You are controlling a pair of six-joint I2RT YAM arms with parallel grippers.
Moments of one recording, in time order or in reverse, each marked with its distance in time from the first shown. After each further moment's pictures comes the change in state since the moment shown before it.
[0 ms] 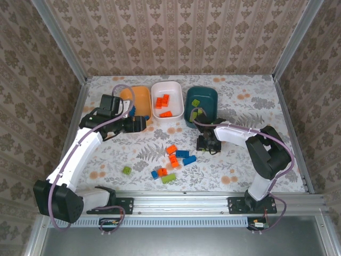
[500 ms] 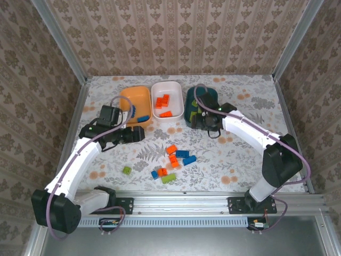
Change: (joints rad) left arm 0.000 -0.103 -0.152 -0.018 -0.006 -0.072; right arm -0.036 -0.108 0.300 -0.069 -0.016 -0.078
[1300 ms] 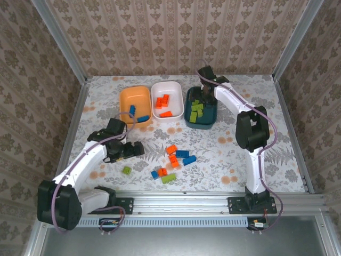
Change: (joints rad) left arm -0.002 0.044 -0.206 -0.041 -0.073 -0.114; right arm -0.203 0.558 0.607 -0.036 -0.098 -0.135
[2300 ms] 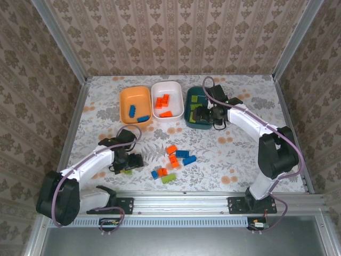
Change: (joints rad) left arm -0.152 0.045 -0.142 0.040 -0.105 -0.194; right arm 0.046 -0.479 -0.635 0.175 -0.106 0.039
